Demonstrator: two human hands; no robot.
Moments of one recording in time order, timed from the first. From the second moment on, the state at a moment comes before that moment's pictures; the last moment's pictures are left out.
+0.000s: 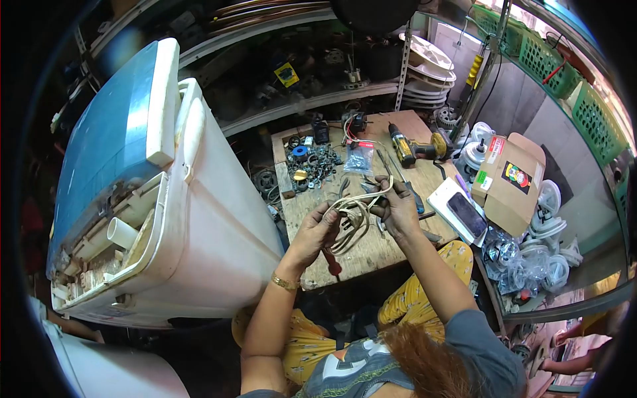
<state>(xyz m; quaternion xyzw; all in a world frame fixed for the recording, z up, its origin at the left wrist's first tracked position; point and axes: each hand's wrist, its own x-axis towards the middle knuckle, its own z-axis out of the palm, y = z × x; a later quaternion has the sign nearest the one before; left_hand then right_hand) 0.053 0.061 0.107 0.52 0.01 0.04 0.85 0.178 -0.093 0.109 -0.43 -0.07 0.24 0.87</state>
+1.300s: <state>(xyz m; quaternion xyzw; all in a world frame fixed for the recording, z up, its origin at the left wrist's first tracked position) 0.059 0.038 0.123 0.44 0.02 0.24 0.86 0.187 -0.058 0.065 -0.48 -0.13 0.14 0.85</state>
